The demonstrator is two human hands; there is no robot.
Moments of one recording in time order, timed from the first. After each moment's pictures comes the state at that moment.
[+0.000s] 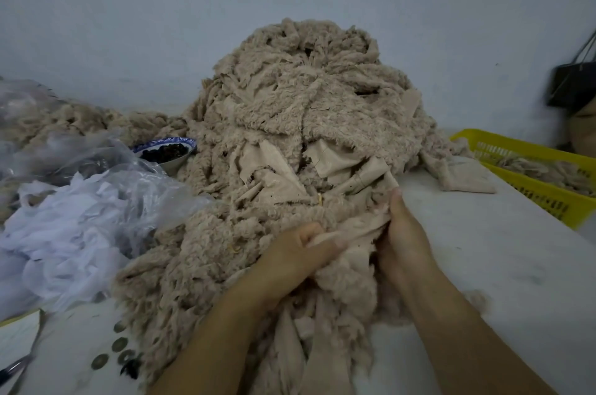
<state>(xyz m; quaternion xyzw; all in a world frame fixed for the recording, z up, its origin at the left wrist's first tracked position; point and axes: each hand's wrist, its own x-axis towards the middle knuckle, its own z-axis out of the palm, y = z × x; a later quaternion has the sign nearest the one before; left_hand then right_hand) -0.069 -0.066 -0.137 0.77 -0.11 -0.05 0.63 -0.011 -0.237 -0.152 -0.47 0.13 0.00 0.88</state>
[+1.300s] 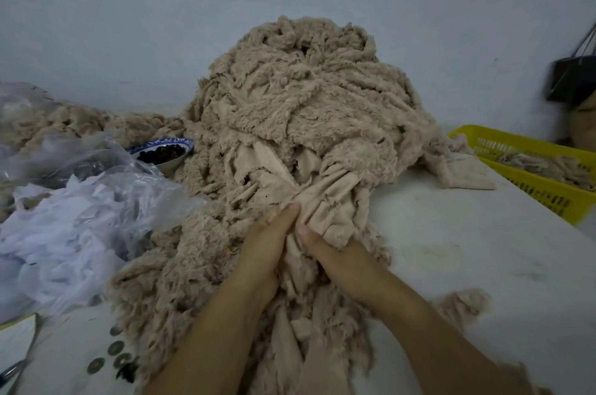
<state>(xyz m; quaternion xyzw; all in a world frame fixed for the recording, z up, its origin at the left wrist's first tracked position) -0.058 -0.064 -0.133 0.58 0.09 -0.01 0.81 -0.057 -0.202 -0.154 -0.75 -0.19 0.09 0.63</state>
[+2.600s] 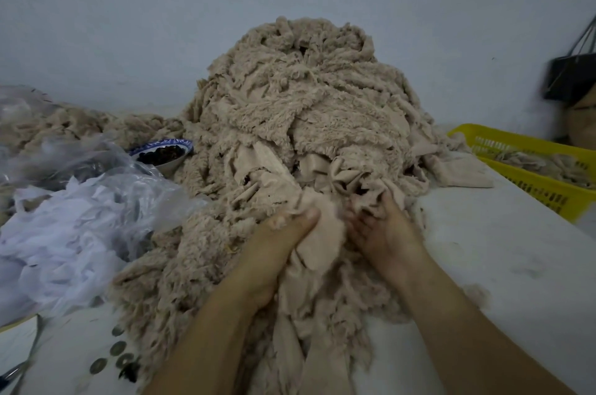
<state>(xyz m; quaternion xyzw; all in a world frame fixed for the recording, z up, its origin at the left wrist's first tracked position) -0.076 -0.060 -0.122 0.61 -0.06 -0.07 0.79 -0.020 -0.227 -0.141 -0.43 0.14 0.08 0.89</state>
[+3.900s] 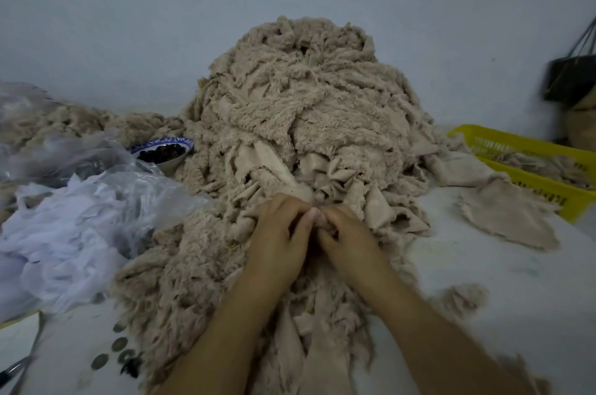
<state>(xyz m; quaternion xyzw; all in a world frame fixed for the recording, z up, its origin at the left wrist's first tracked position) -0.058 -0.063 -0.144 0.85 -0.14 0.30 0.40 -0.035 -0.201 -0.161 -0.87 -0.19 -0.15 0.43</state>
